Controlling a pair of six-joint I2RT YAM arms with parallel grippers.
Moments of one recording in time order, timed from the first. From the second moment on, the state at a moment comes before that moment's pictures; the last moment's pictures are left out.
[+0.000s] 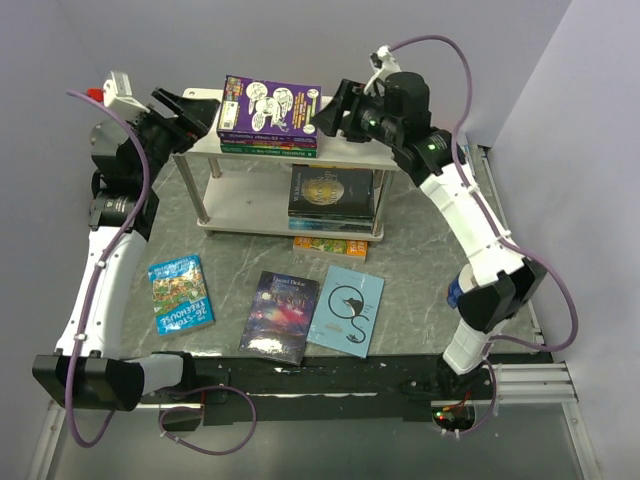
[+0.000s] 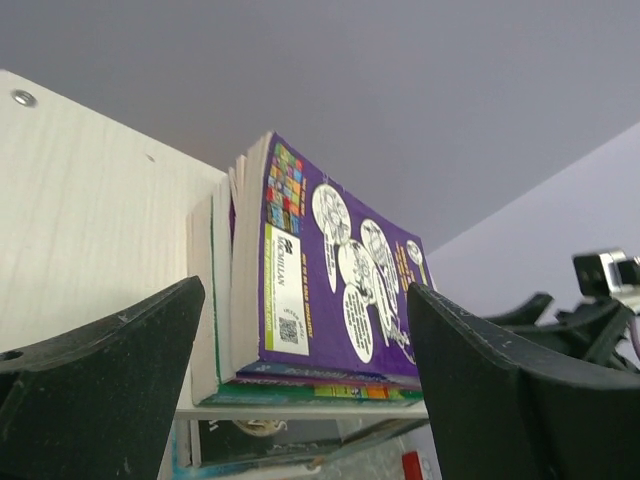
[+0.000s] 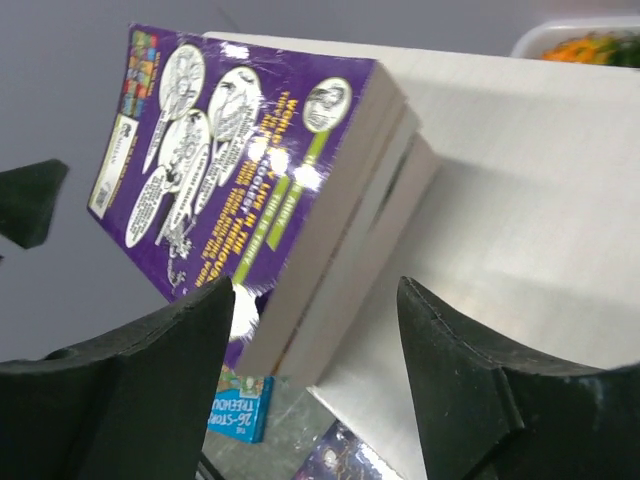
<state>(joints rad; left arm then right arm) -0.06 1.23 1.39 -0.04 0.25 -0.79 0.49 1.73 2.04 -0.52 -0.19 0.52</state>
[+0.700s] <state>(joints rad) -0.06 0.88 1.00 -0.31 -0.02 -0.78 0.78 1.09 1.10 -0.24 -0.03 0.43</state>
